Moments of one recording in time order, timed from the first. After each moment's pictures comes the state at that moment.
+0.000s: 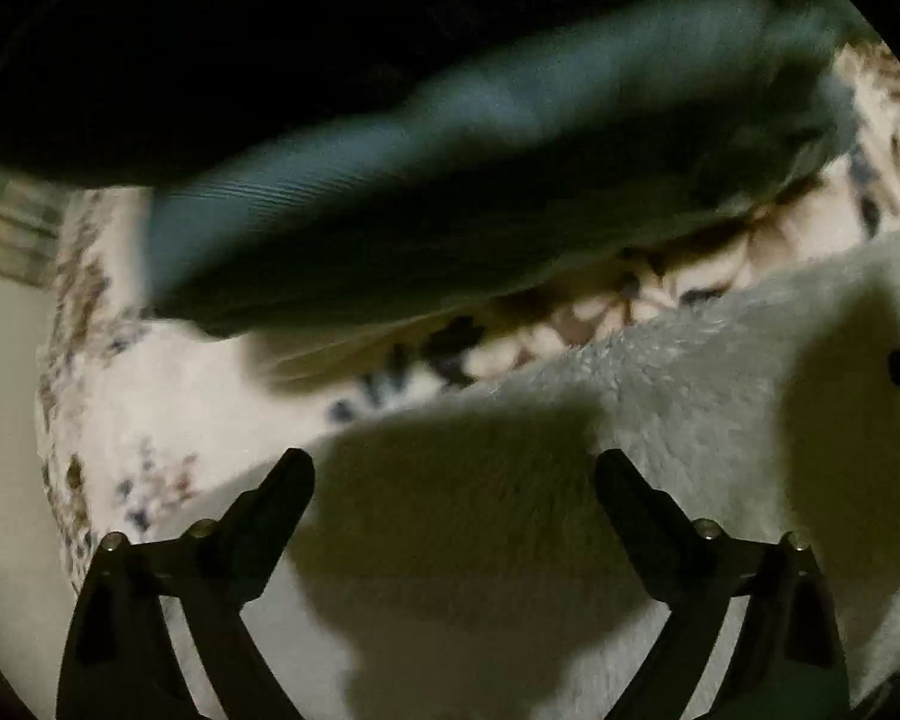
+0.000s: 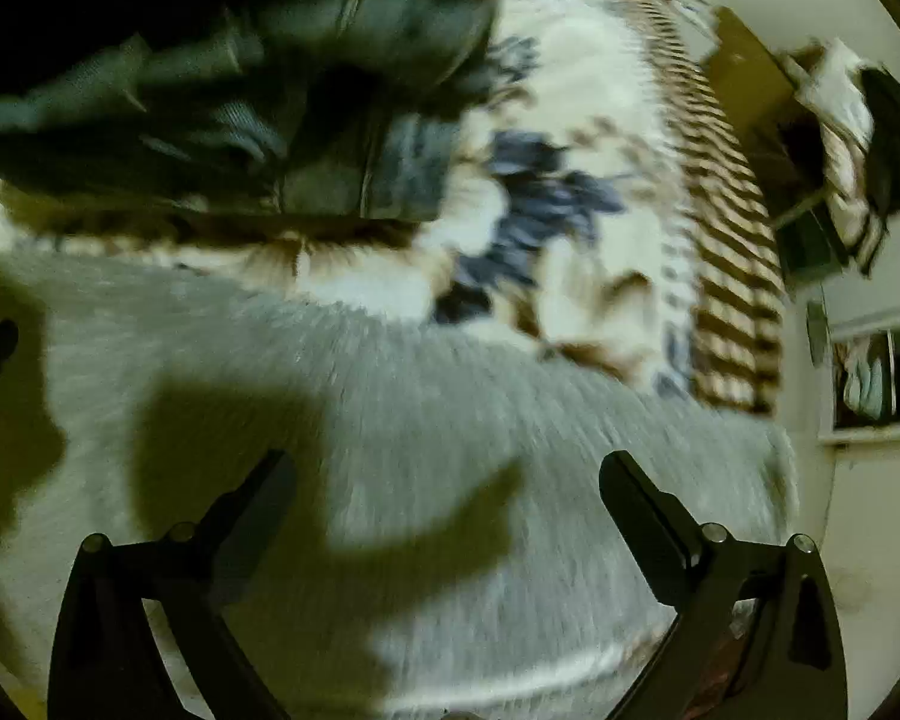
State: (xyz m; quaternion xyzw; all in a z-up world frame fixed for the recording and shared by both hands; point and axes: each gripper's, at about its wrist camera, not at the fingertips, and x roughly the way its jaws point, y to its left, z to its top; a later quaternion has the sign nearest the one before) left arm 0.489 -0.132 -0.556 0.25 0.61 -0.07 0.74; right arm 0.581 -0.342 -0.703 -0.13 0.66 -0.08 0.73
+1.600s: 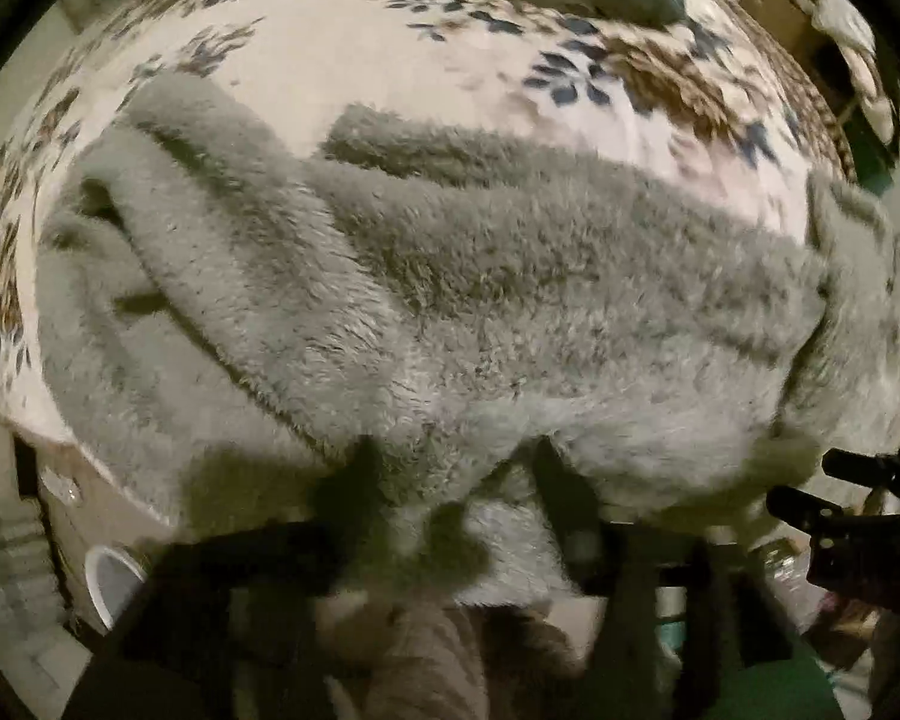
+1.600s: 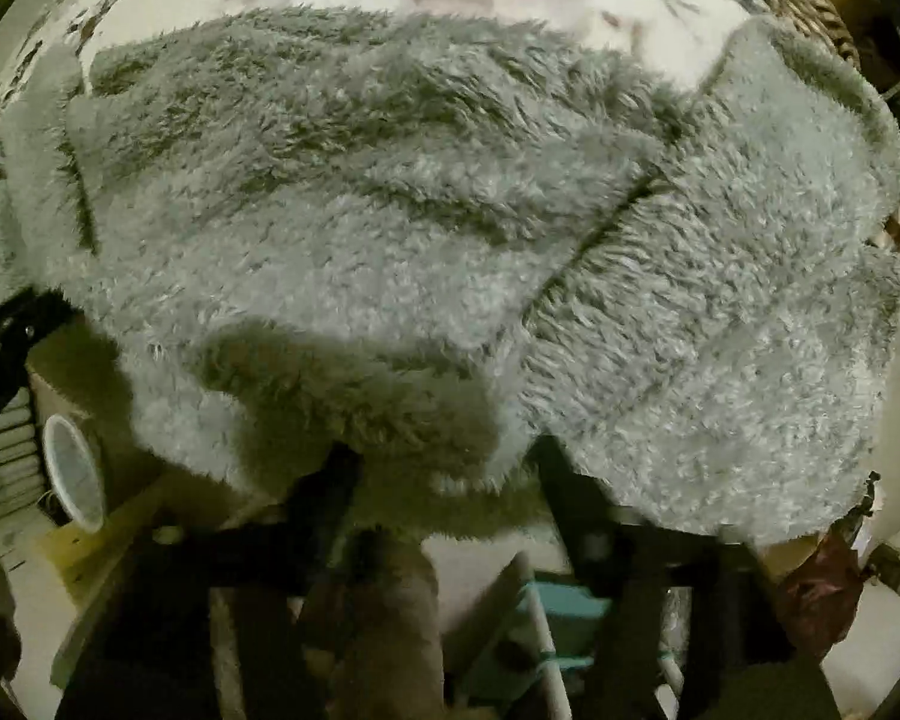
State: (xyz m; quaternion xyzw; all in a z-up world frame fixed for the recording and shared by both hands) left arm 0.185 -0.049 -0.499 0.00 0.63 -0.03 0.77; right arm 0.225 -0.333 -0.689 0.00 0.74 0.02 0.68
